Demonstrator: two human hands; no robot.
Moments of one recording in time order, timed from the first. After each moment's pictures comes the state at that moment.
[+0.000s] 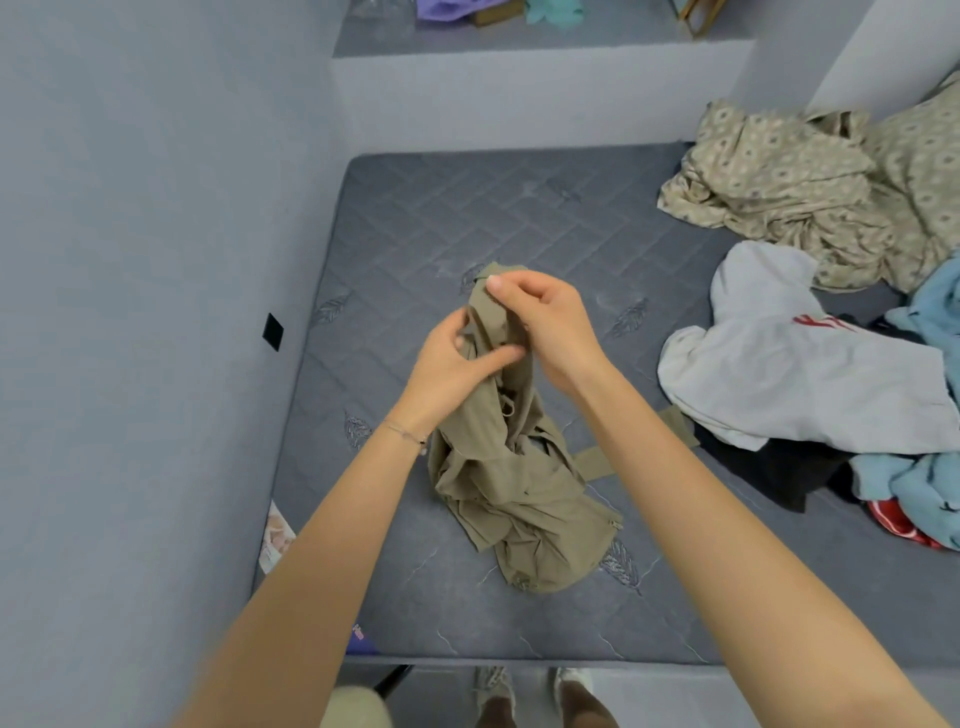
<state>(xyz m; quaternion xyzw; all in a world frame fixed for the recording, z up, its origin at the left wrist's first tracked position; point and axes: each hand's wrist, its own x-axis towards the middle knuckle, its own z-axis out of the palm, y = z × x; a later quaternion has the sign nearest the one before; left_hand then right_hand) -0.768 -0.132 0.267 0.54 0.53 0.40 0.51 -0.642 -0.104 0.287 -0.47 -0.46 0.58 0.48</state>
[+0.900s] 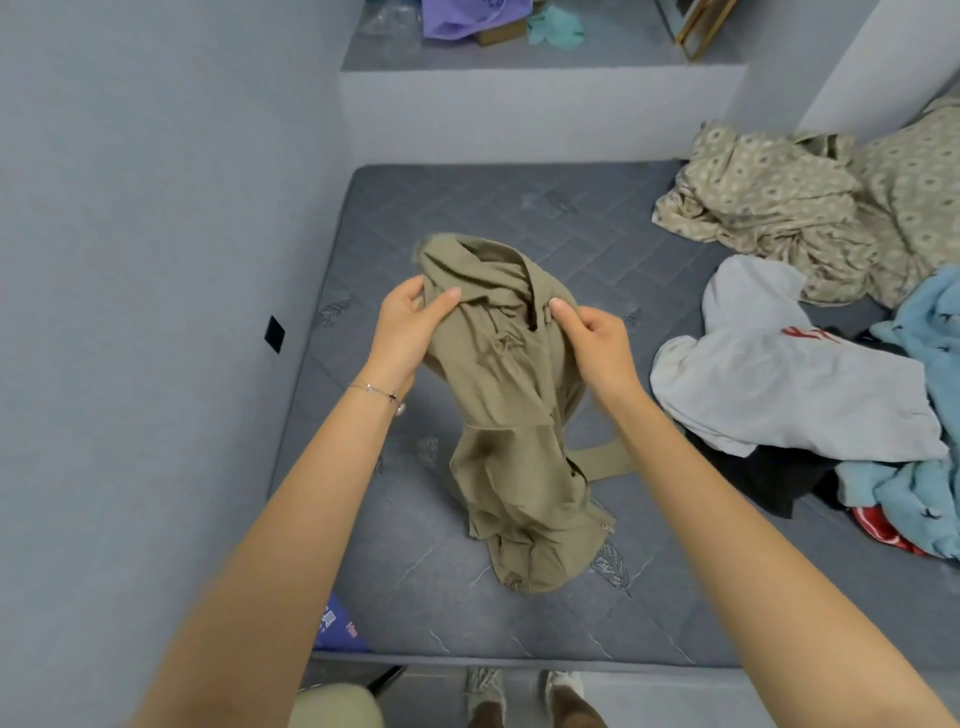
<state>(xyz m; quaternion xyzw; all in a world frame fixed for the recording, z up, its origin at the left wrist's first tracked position) -0.793 -0.110 0.281 0.45 0.55 0.49 0.50 -0.594 -0.124 0.267 -0.58 -0.50 0.45 0.46</state>
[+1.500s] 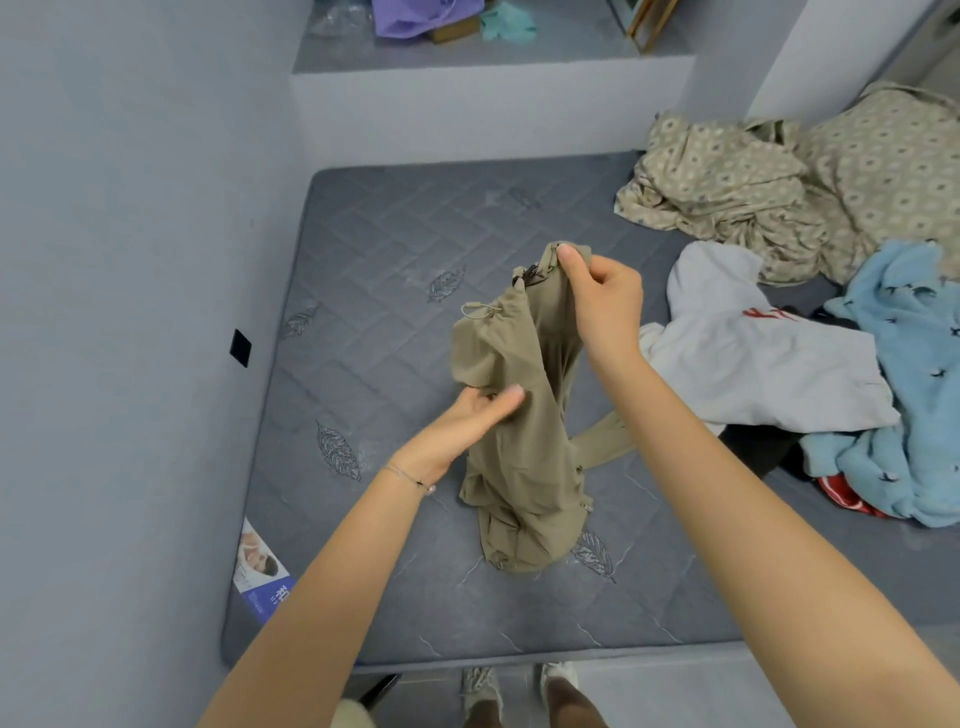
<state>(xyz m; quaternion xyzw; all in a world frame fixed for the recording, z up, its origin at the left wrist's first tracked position) -0.734 -0.173 0.234 0.43 0.52 0.21 0.71 -0.572 -0.106 0.298 -0.63 -0.46 0.32 0.54</state>
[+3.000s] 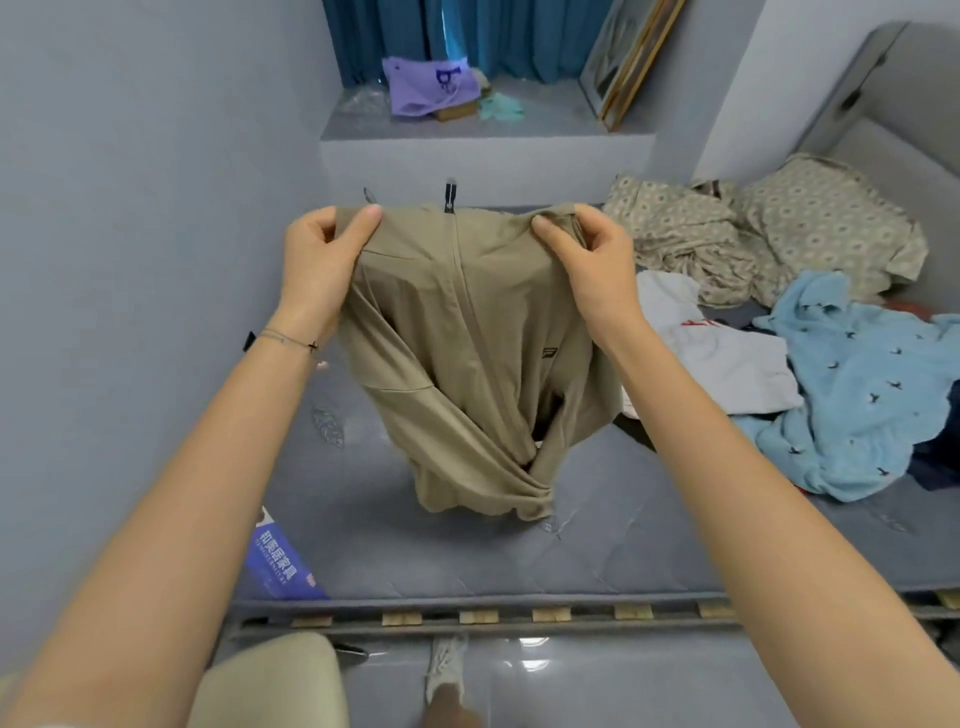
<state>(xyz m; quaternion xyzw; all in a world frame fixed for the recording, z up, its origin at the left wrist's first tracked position) -0.741 -0.294 0.406 0.54 0.52 0.58 0.34 -0.500 -0.305 0.401 -0.45 -0.57 0.34 0.60</state>
